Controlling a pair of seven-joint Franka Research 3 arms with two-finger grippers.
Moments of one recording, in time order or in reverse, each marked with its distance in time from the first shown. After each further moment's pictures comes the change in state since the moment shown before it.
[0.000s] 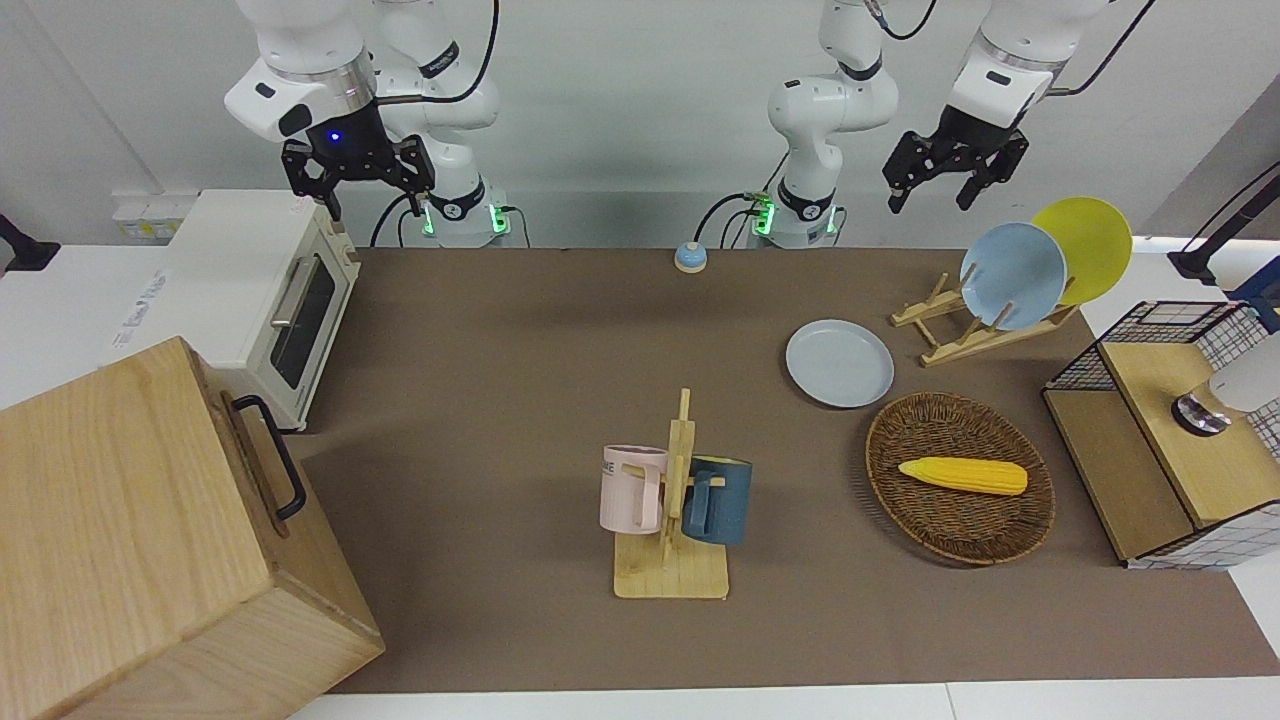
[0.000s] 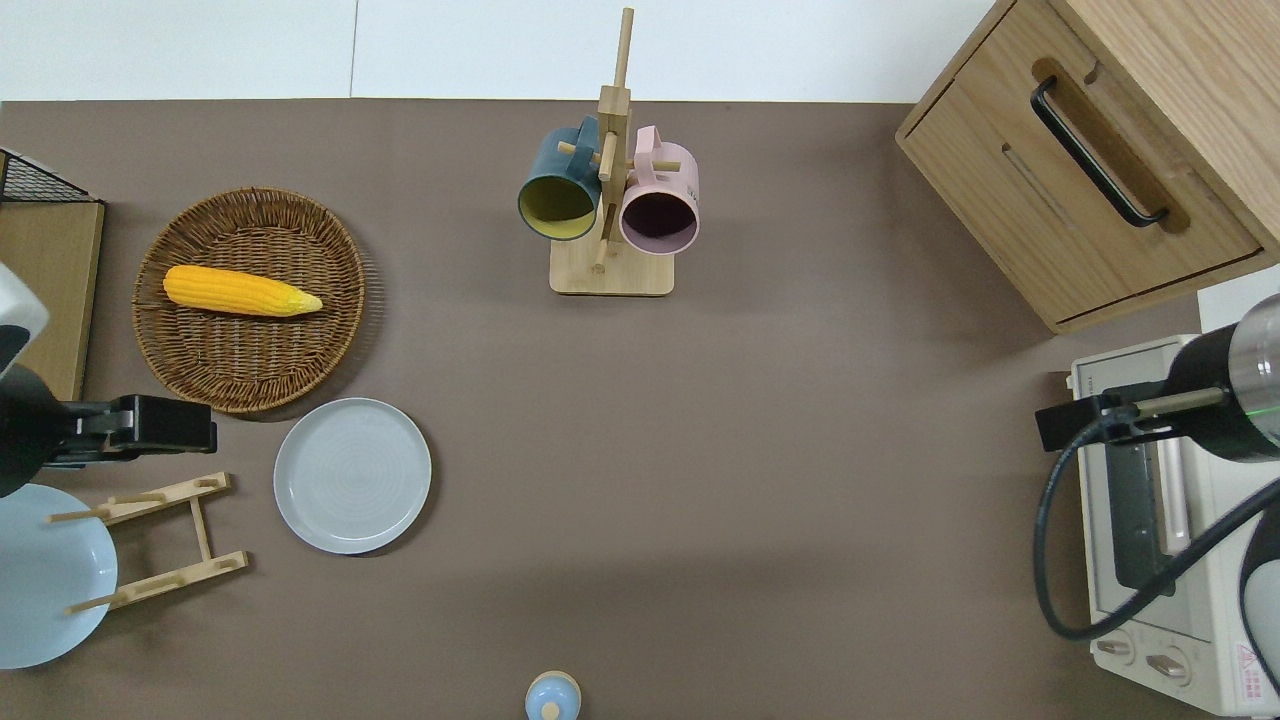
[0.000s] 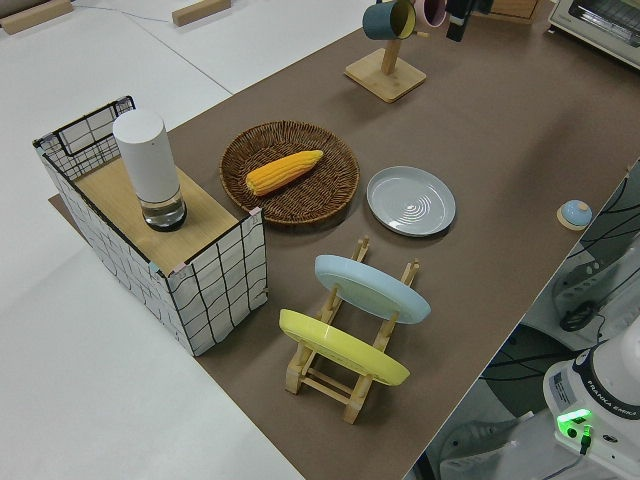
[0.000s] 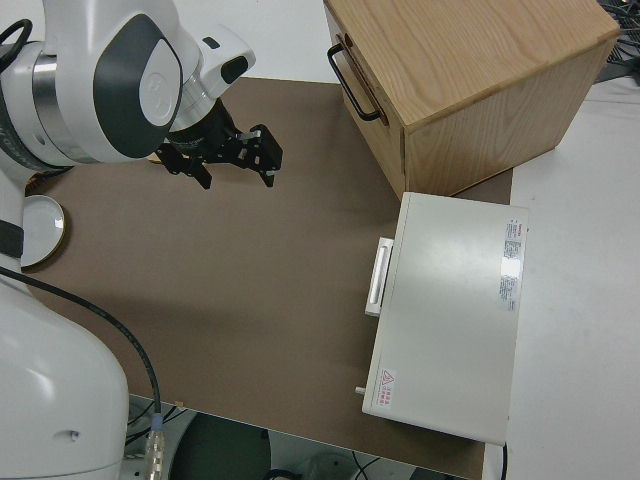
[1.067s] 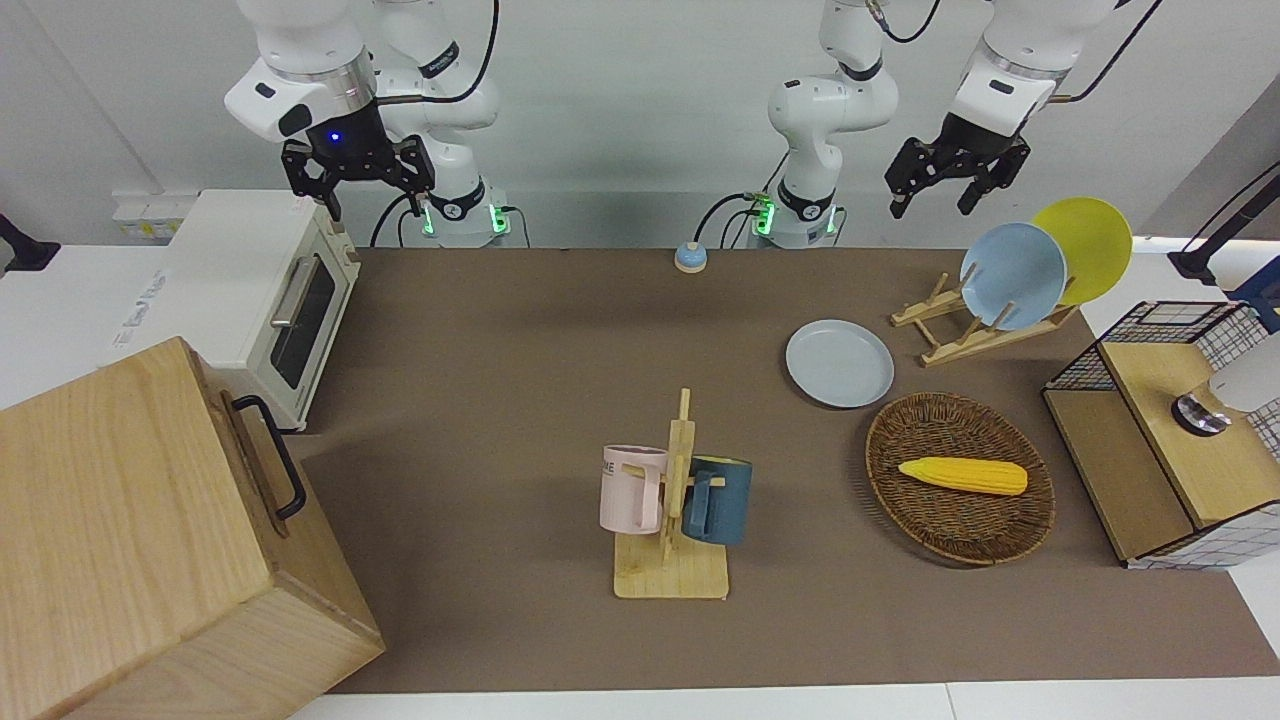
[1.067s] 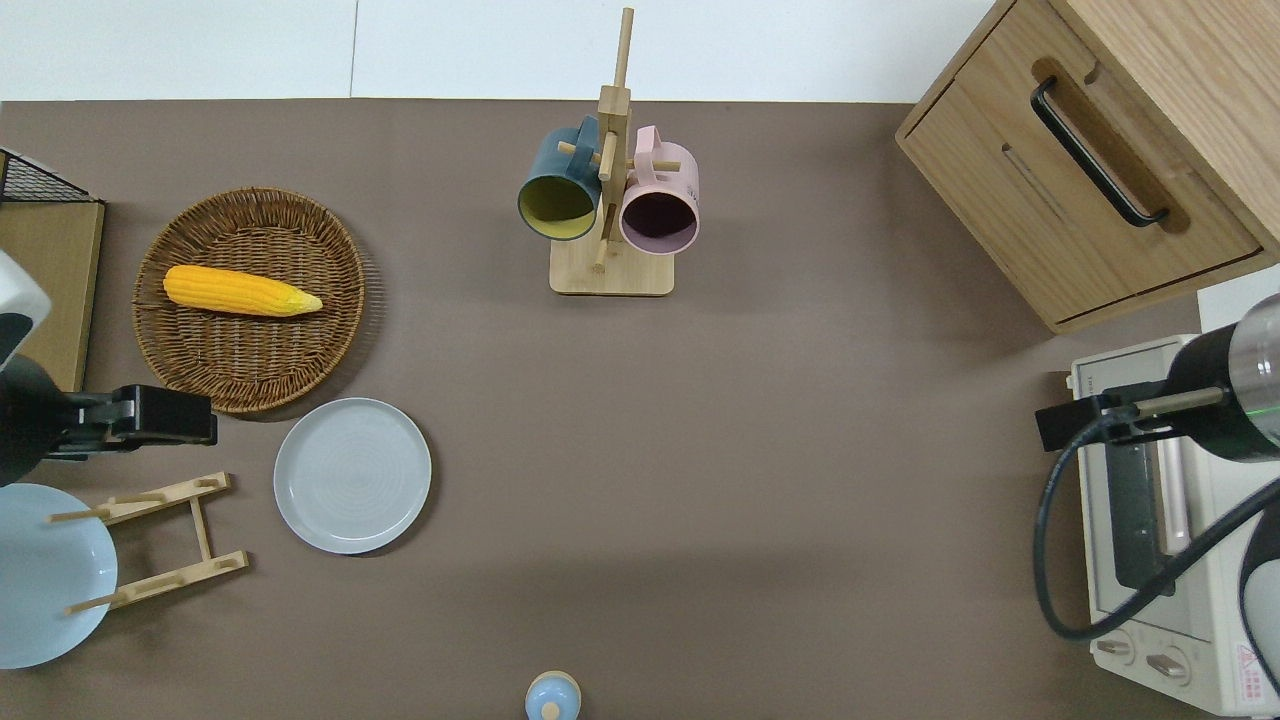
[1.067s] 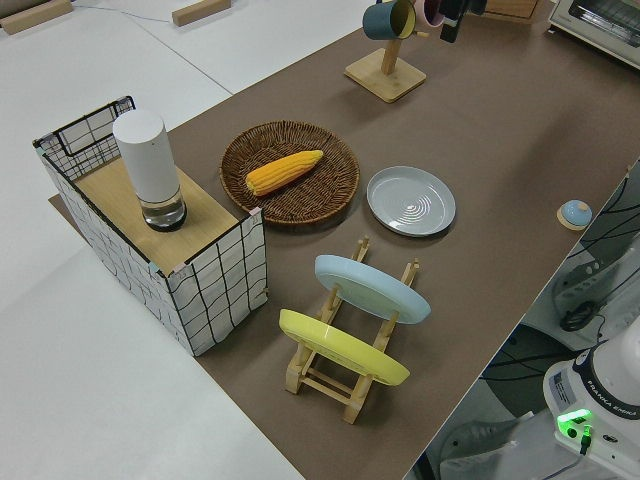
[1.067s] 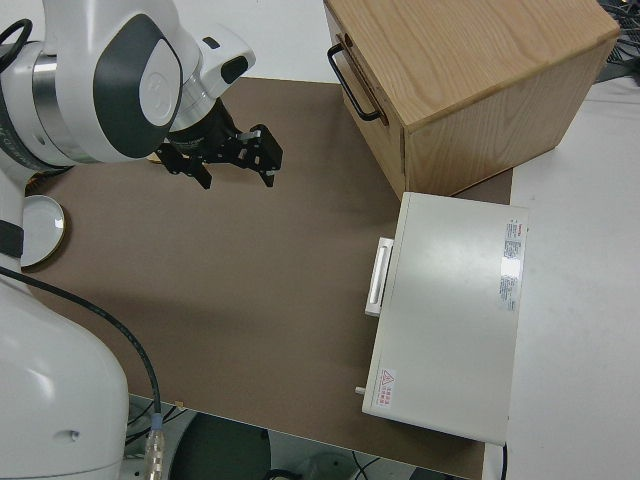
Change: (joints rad) left arm 0.000 0.022 0.004 0.016 0.000 0.007 0.000; right arm 0.000 0.000 0.000 0.000 0.000 0.000 0.000
